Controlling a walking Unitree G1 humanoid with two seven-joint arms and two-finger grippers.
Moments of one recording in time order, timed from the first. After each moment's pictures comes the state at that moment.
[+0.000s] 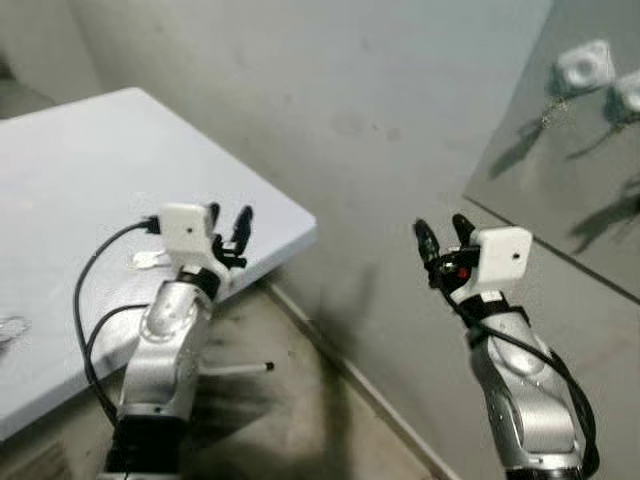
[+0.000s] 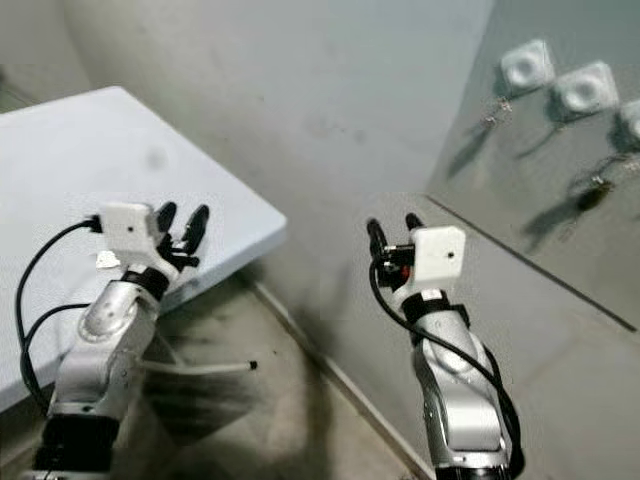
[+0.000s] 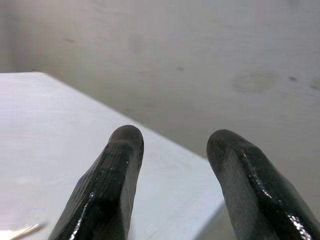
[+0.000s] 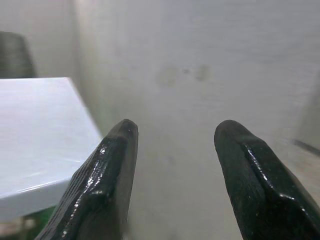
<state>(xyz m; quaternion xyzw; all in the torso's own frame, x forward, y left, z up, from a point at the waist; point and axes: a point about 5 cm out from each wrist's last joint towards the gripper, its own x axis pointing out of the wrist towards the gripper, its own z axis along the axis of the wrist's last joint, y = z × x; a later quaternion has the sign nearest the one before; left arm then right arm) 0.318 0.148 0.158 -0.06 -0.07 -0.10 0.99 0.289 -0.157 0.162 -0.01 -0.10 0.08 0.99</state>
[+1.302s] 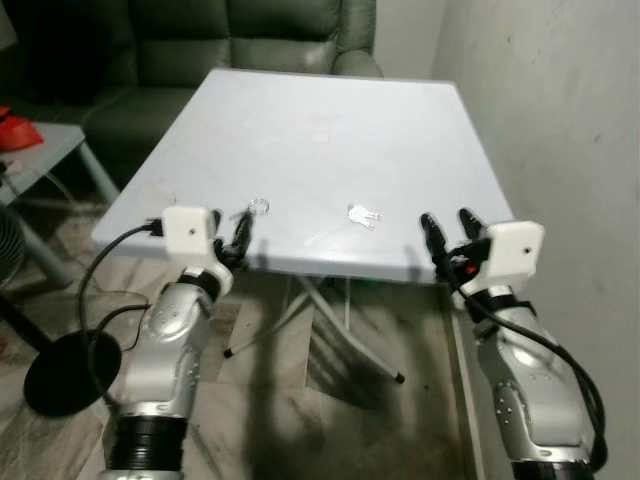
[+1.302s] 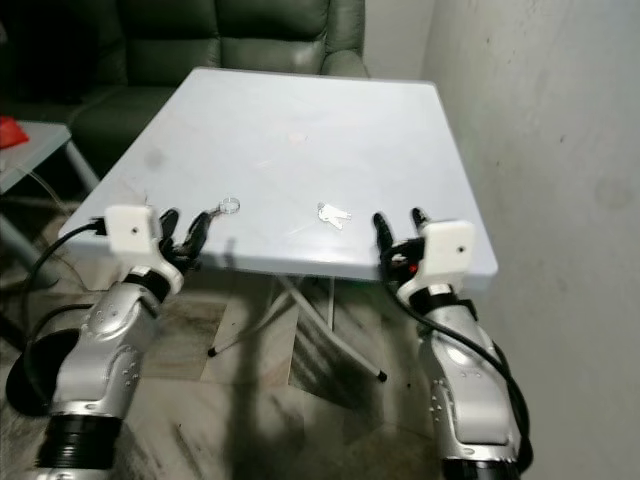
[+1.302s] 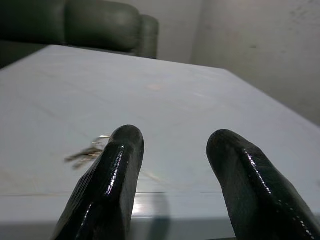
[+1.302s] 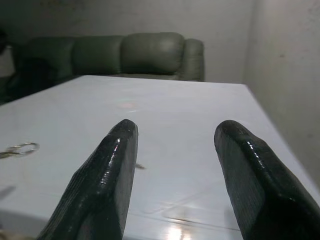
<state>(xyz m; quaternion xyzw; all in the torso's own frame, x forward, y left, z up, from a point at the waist) 0.319 0.130 0.151 -0.07 -0.04 -0.13 0.99 0.291 -0.174 0.163 0.01 -0.10 0.07 0.99</state>
